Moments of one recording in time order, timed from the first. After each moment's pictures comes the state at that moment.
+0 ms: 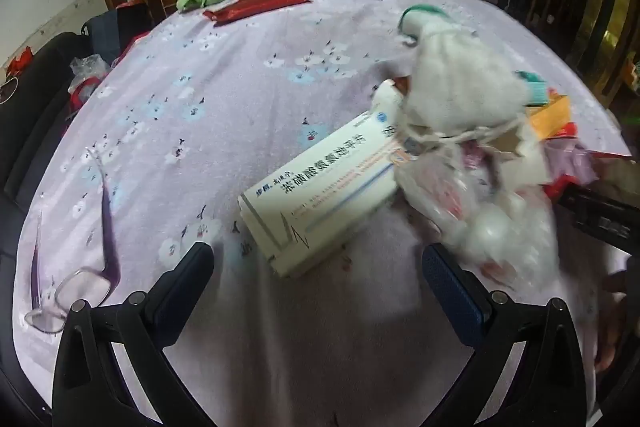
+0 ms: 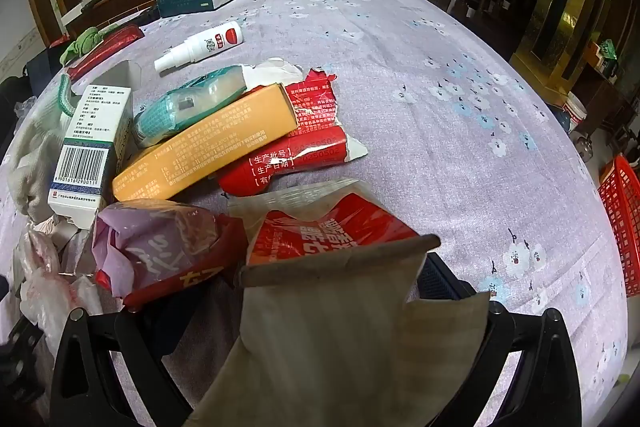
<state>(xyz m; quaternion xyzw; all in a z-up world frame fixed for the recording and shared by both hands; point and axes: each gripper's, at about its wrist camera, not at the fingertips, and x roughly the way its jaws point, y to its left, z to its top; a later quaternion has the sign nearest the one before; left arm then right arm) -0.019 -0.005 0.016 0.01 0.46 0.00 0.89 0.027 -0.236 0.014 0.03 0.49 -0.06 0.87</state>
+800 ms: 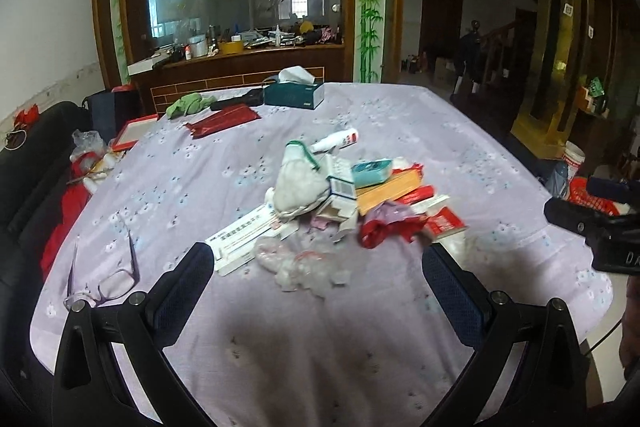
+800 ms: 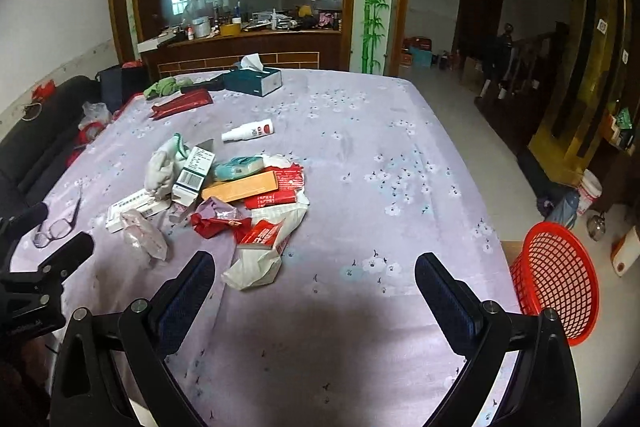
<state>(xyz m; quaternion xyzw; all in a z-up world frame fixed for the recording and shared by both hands) -0.132 -0.089 0.129 0.02 0.31 -0.04 0.95 -0.106 -0.304 0.148 -0.02 0.38 0.04 0.93</state>
